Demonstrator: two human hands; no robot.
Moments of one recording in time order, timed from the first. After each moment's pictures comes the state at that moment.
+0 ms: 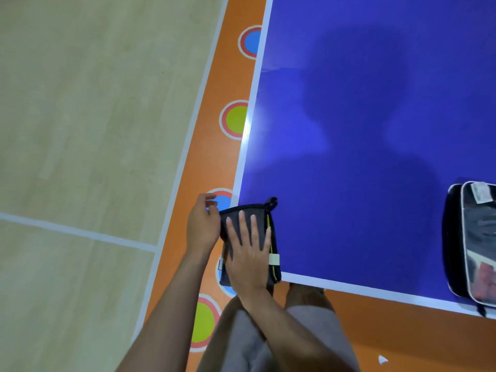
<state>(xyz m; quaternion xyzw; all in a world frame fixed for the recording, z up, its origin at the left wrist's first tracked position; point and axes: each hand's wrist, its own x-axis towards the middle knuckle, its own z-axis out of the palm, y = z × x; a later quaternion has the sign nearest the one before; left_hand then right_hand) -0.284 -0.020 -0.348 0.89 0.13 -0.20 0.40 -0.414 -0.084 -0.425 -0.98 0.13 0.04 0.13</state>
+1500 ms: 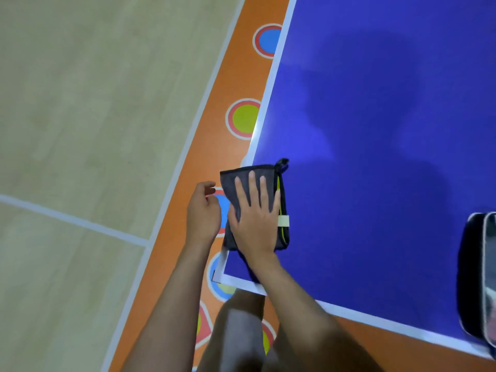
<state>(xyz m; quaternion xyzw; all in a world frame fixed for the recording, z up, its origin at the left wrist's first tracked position) -0.253 -0.034 -0.365 0.86 0.17 -0.15 0.46 -0.308 -0.138 -0.429 -0.99 0.11 0.01 0.11</state>
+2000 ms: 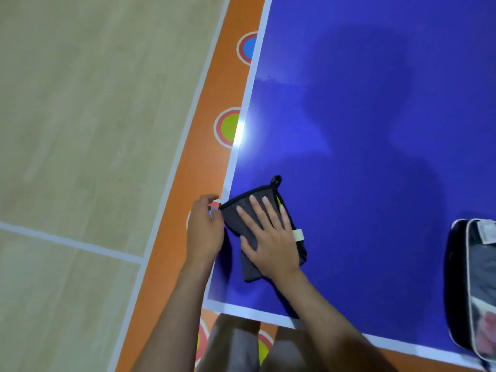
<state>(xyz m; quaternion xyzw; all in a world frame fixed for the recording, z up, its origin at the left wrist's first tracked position) -0.247 -0.078 -0.363 0.89 0.09 -0.16 0.41 -0.336 -0.224 -0.433 -0.99 0.00 0.00 0.13</state>
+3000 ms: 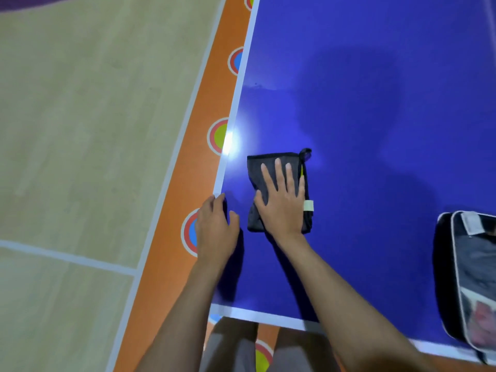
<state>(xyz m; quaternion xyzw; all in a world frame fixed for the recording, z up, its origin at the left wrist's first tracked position) -0.261 -0.113 -0.376 0.94 -0.01 -0.16 0.29 -0.269 -0.274 -0.437 -0.98 0.16 -0.05 0.10</state>
